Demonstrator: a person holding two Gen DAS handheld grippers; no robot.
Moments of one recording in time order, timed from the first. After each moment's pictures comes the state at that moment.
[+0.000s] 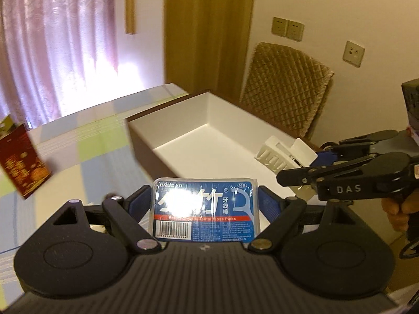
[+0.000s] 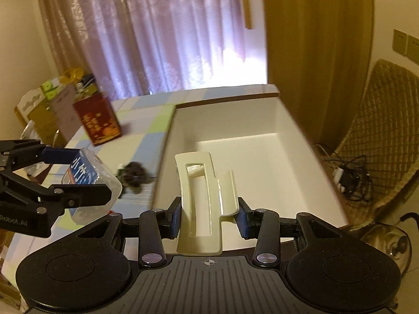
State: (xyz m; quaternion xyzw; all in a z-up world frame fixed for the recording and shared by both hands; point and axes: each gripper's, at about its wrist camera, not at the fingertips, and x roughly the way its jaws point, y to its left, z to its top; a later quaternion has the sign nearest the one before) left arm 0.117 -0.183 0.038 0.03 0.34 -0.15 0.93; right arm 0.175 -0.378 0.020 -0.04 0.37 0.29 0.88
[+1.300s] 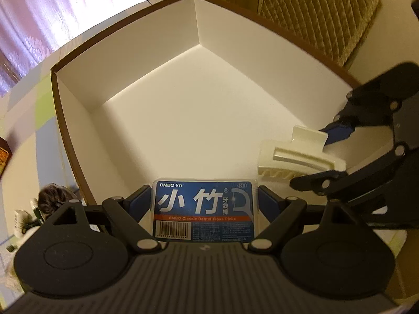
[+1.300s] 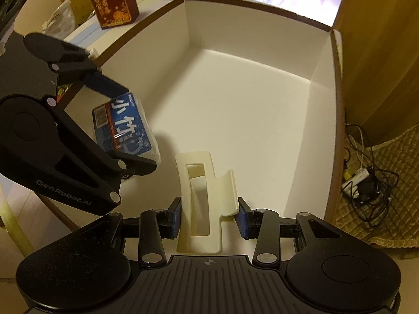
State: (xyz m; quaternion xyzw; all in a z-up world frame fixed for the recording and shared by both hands) left arm 0.255 -0.278 -0.068 0.10 0.53 -0.09 0.83; right arm 0.285 -0.392 -0.077 -0.25 0.48 0.41 0.73
